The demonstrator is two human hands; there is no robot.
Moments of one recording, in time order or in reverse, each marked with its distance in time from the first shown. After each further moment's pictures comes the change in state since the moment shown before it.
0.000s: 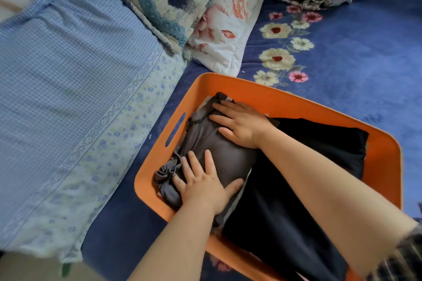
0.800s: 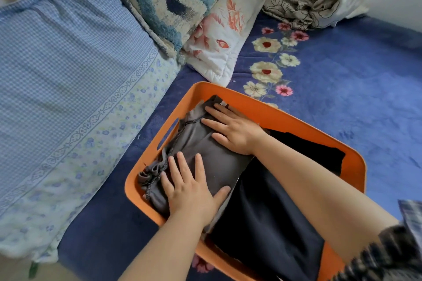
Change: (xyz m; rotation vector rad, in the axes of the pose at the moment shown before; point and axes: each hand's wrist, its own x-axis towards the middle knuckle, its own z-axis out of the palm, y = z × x) left_hand -0.019 0.001 0.002 0.036 0.192 0.050; right_hand -0.011 0.002 -0.019 -0.015 -0.064 -0.018
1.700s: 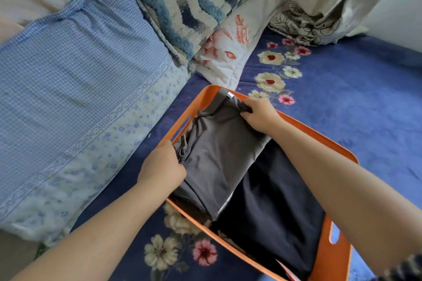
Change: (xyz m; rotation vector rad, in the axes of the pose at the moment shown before) left_hand -0.010 -0.057 -0.056 -0.407 0.179 -0.086; right_hand -0.017 0.003 -0.048 0.452 0.249 0.445
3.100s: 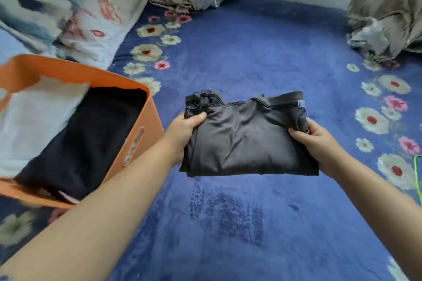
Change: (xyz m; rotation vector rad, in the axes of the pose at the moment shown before) left_hand -0.154 0.315 0.235 -1.161 -0.468 0.103; right_hand -0.356 0.384 -0.119 1.012 0.282 0.488
